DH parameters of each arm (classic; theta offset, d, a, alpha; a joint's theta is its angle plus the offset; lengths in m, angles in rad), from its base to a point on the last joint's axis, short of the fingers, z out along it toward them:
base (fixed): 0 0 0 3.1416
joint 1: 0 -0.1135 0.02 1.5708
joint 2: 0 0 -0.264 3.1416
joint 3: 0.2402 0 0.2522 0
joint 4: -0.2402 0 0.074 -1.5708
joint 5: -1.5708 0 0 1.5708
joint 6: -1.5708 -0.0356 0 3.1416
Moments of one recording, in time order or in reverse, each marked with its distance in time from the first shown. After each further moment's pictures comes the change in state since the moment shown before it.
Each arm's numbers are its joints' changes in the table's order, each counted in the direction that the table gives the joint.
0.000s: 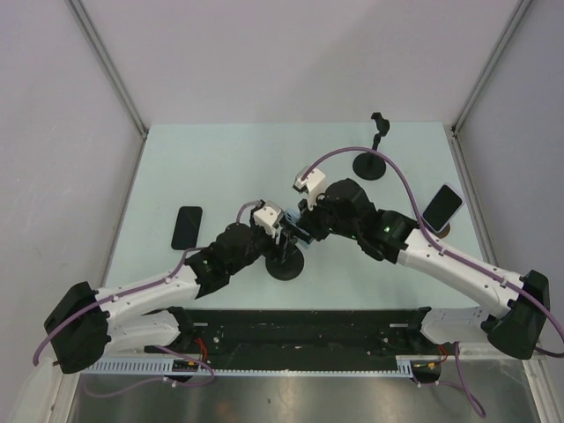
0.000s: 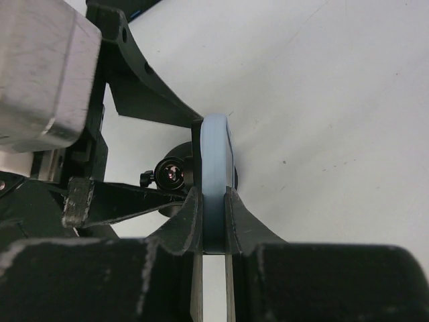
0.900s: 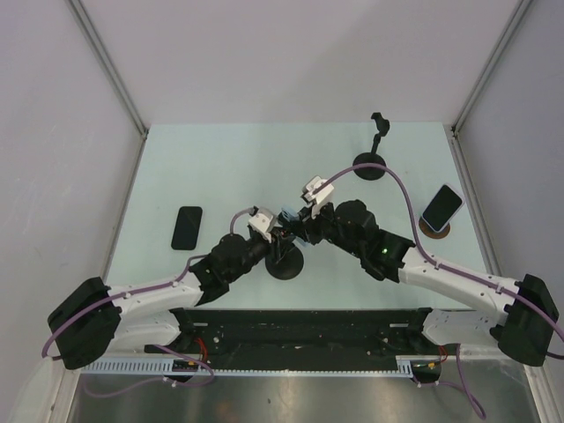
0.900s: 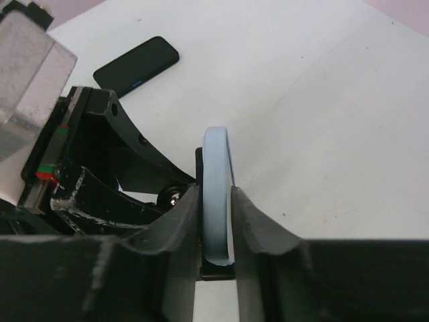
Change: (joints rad) left arm 0.008 0.045 -0.147 0.327 0.006 0.036; right arm -0.036 -0.075 -0.257 0.423 -0.089 -0.008
